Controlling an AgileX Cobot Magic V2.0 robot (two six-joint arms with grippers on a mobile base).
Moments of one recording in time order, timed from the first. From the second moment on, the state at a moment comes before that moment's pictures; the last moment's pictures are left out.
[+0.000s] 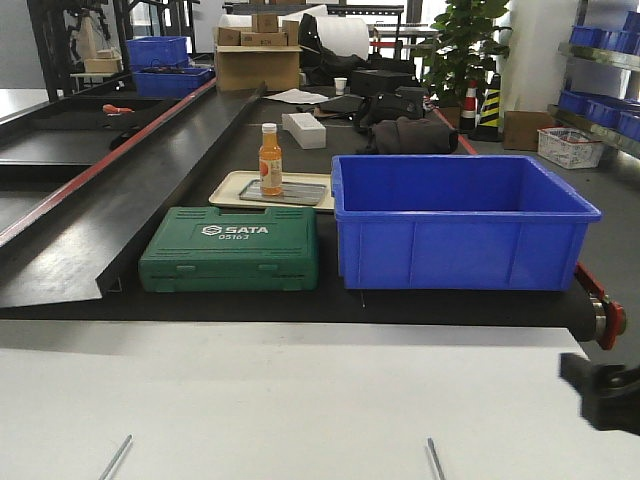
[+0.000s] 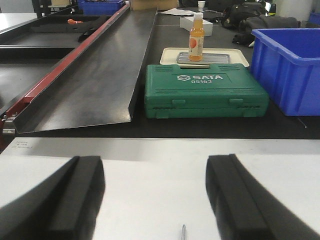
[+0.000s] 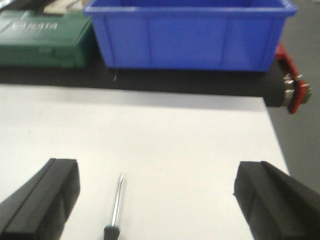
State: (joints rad) left arm -0.01 0.89 -0.57 -0.05 -0.08 0.02; right arm 0.12 1.00 -0.76 -0.05 0.28 0.06
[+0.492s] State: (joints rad) left arm -0.01 0.89 -0.57 -0.05 -0.03 0.02; right arm 0.27 1.73 -1.07 -0.03 0.69 0.15
